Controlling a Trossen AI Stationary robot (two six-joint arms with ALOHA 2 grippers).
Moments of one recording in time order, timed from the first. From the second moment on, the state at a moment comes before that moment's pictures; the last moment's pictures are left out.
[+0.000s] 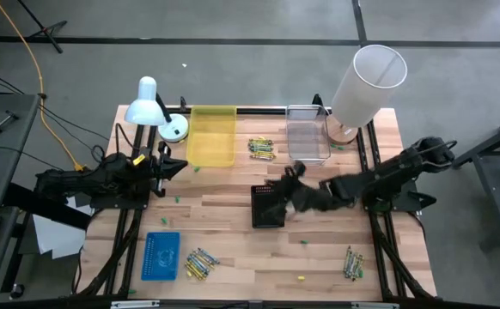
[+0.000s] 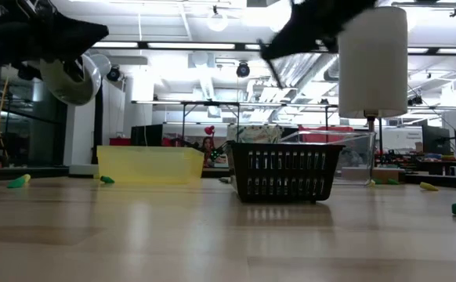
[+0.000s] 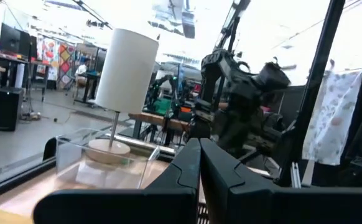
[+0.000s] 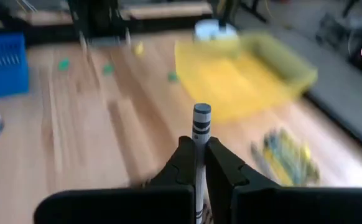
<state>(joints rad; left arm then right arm) 0.06 0.07 0.01 0.31 -0.08 -0.21 0.31 1.48 0.97 -0.07 0.69 0.28</state>
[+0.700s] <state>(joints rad) -0.08 0.93 0.31 0.66 -0.11 -0.08 -0.09 1.77 0.97 0.70 0.02 -0.04</state>
